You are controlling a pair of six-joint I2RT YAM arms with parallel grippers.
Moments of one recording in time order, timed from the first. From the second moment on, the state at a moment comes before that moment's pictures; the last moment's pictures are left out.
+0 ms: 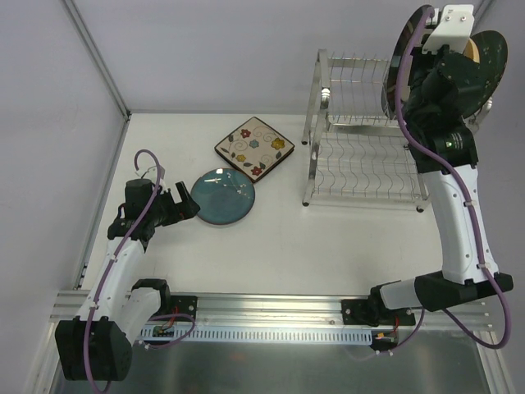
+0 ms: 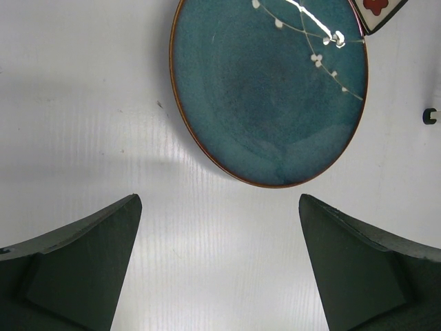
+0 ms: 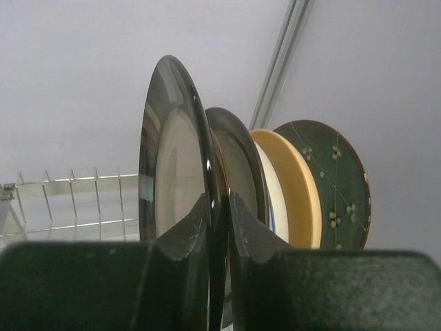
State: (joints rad) left arm 0.01 0.86 0.59 -0.44 0.25 -0.35; right arm 0.29 1.38 1.92 -0.31 0.61 -0.32
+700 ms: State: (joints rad) left arm 0.01 0.86 0.59 -0.44 0.25 -0.35; right arm 0.24 1.43 1.84 -0.31 0.47 -0.32
